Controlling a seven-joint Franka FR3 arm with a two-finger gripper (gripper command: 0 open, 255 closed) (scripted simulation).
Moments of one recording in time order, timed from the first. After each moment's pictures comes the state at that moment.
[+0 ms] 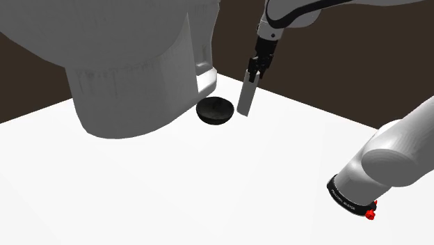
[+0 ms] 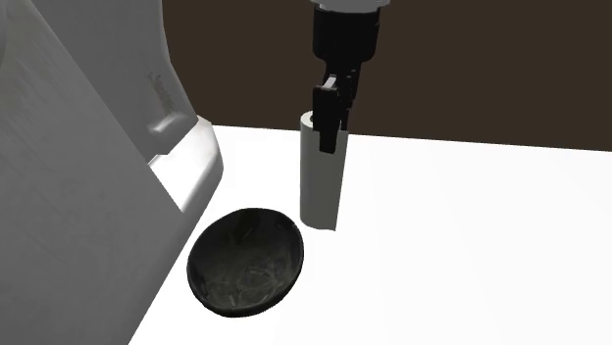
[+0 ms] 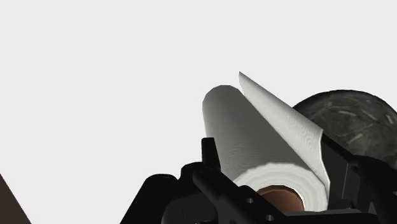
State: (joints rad) arm -0.02 -0.21 -0.03 -2.20 0.01 2.01 -0.17
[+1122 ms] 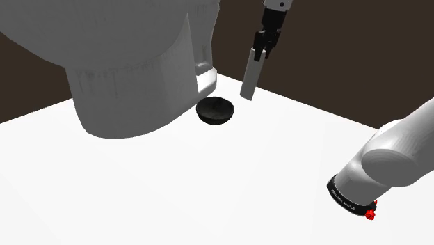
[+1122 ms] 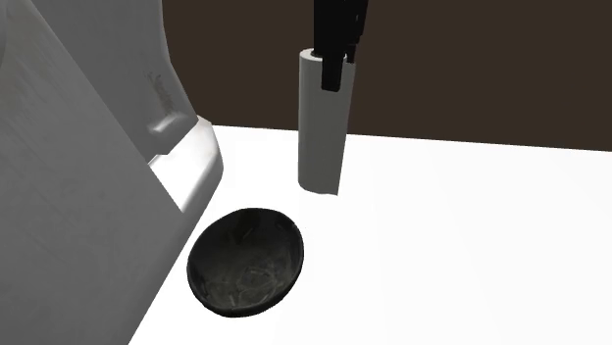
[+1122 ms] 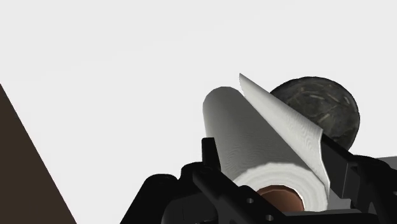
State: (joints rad) arm -0.02 -0.23 -0.03 -1.99 0.01 1.79 -0.16
